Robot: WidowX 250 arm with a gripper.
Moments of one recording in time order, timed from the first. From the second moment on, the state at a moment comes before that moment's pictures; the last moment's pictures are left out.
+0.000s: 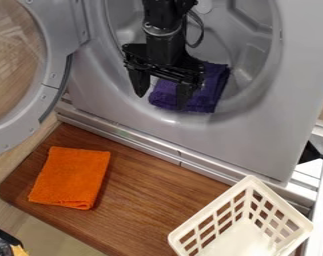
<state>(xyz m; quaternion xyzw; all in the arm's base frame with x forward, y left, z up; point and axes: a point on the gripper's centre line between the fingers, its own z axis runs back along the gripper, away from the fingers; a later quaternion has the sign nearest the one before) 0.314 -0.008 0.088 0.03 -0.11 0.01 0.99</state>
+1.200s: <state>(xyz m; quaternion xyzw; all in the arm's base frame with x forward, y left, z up) 0.272 0.095 -0.010 0.11 -0.06 0.22 0.97</state>
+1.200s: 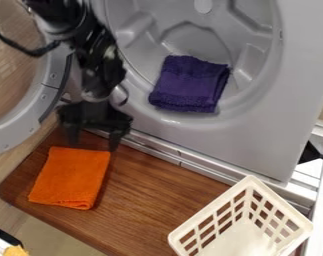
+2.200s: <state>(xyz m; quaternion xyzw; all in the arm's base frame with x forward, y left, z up) 0.237 0.115 -0.074 0.11 -0.01 0.34 0.93</state>
